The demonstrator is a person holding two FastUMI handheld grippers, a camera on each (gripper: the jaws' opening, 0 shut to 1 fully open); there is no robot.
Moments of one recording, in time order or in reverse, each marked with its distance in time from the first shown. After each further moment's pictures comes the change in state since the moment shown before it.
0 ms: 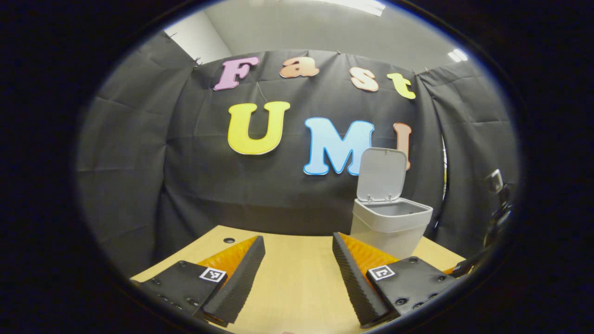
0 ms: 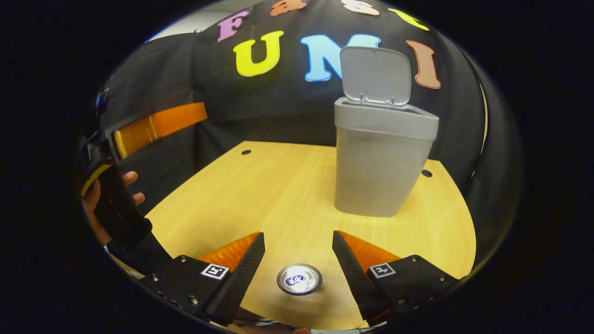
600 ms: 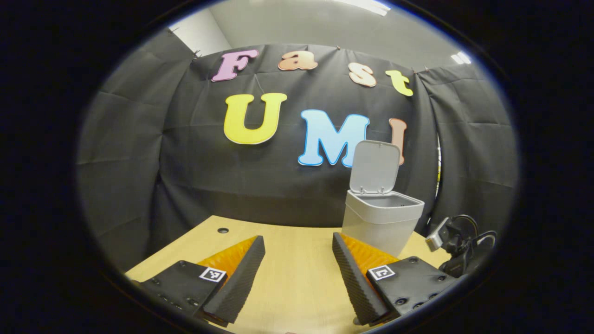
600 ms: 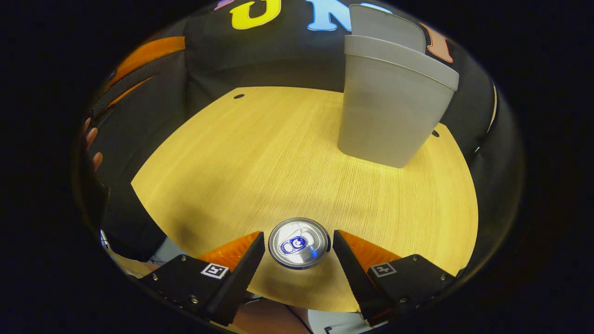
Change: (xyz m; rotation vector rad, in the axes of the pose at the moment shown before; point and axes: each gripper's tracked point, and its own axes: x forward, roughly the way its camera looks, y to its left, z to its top) left arm -0.009 -0.006 -0.015 -0.023 0.061 -0.034; right arm 0.027 -0.009 -0.073 -0.030 0.319 -0.041
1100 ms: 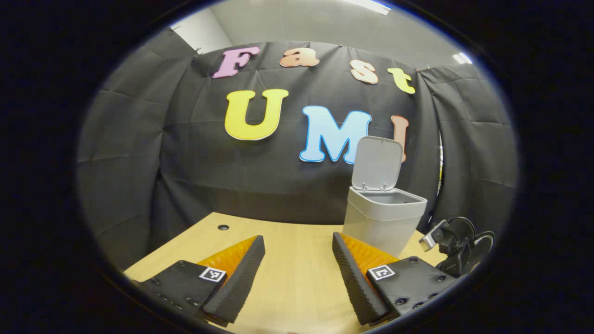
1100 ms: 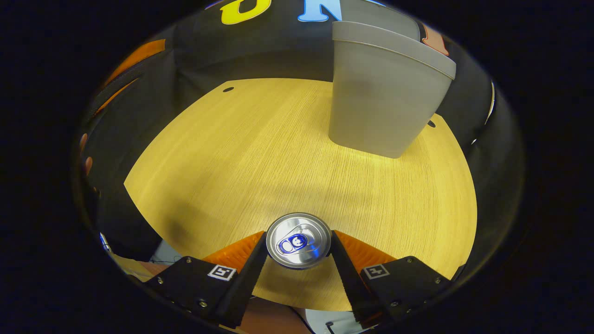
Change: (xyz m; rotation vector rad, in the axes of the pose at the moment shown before) left arm 0.006 0.004 -0.003 -0.005 0.011 0.007; right arm 0.005 -0.012 -0.003 0.041 0.038 -0.021
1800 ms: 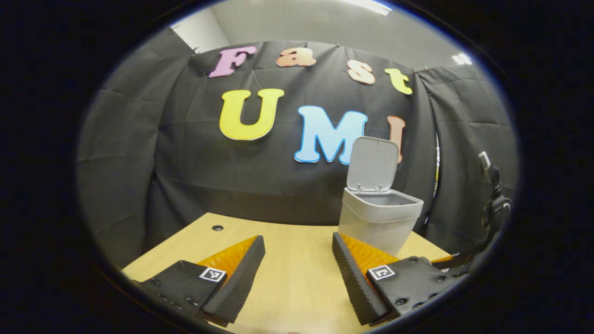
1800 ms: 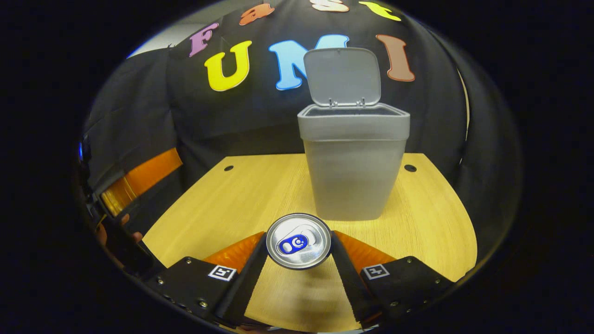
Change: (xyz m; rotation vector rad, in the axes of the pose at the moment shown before) left arm 0.008 -0.011 0.000 -0.003 0.004 -0.026; right arm -0.089 -0.022 0.102 0.129 -0.486 0.016
